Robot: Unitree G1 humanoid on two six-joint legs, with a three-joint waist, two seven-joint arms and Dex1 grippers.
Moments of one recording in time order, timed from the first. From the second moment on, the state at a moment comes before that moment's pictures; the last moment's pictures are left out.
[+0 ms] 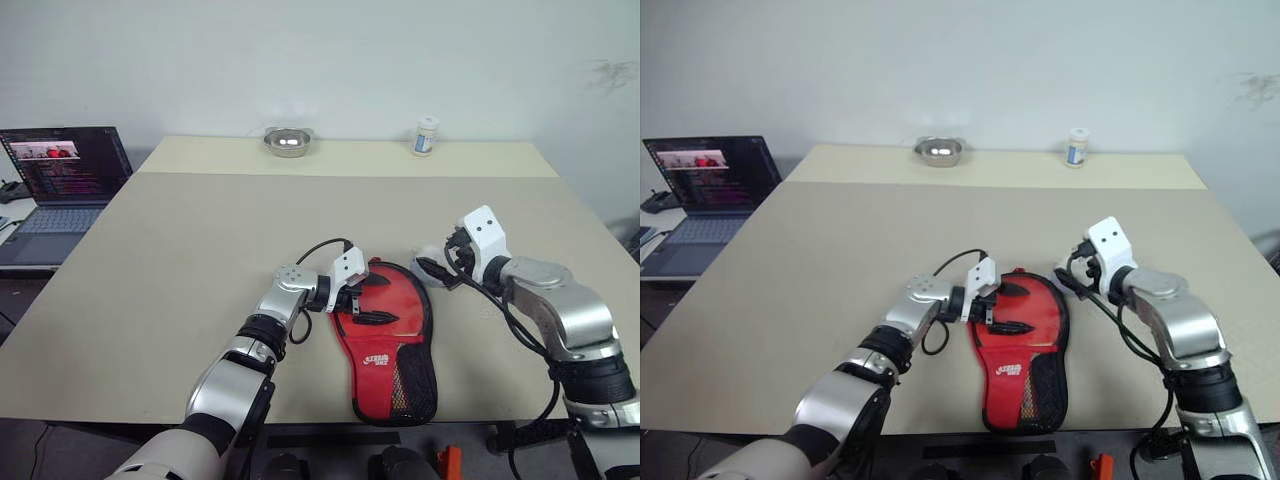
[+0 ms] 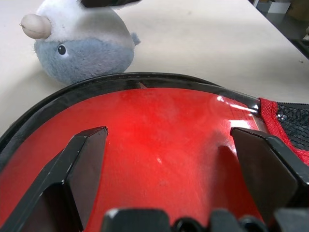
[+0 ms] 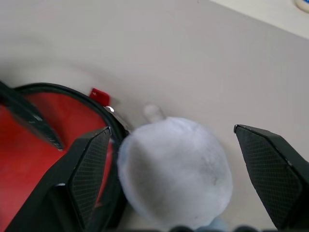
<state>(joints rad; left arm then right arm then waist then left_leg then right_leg) -0.89 0.13 -0.17 0.98 0.01 -0.18 -1.25 -0.55 -0.54 0.04 -0.13 0.22 0.85 0.48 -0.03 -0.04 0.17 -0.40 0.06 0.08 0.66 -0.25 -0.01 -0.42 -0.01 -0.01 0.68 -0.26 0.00</state>
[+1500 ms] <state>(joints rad) -0.90 0.02 -0.20 1.05 0.04 -0.20 -1.21 0.01 -0.97 -0.19 -0.73 0.35 1.07 0.78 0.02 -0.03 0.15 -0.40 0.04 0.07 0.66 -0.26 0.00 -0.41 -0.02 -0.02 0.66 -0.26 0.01</state>
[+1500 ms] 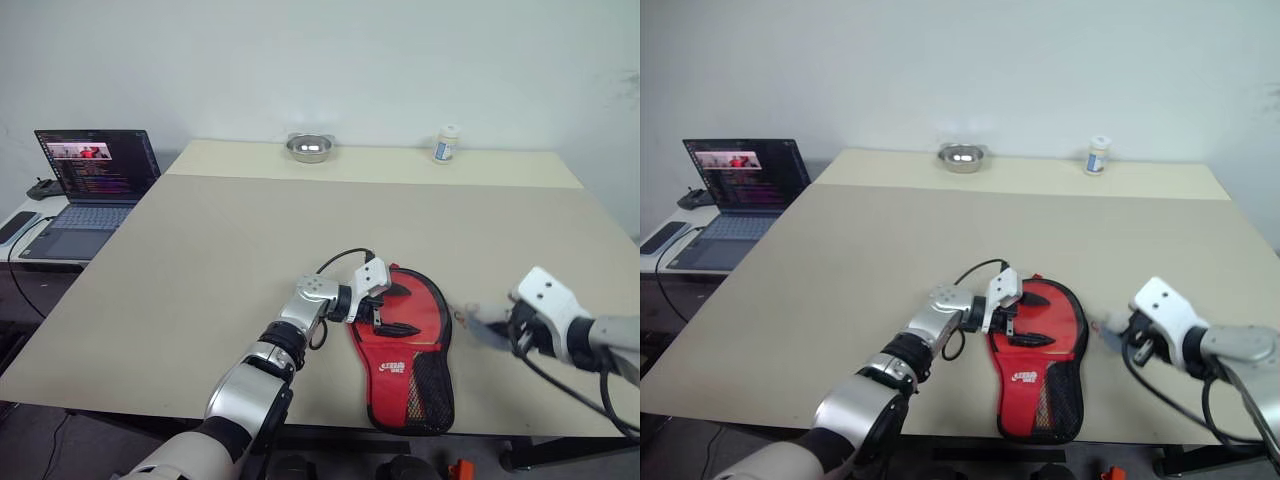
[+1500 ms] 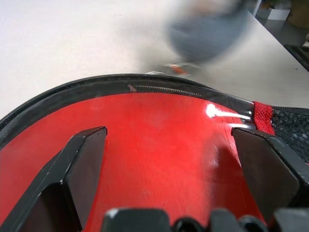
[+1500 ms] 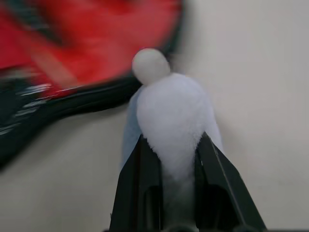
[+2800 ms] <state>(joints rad) -0.90 0.00 -0.21 1.09 0.09 -0.22 -1.19 0.59 -1.18 -0.52 -1.02 0.70 0.91 0.95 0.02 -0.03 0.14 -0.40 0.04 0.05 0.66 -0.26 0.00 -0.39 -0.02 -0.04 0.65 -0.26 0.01</state>
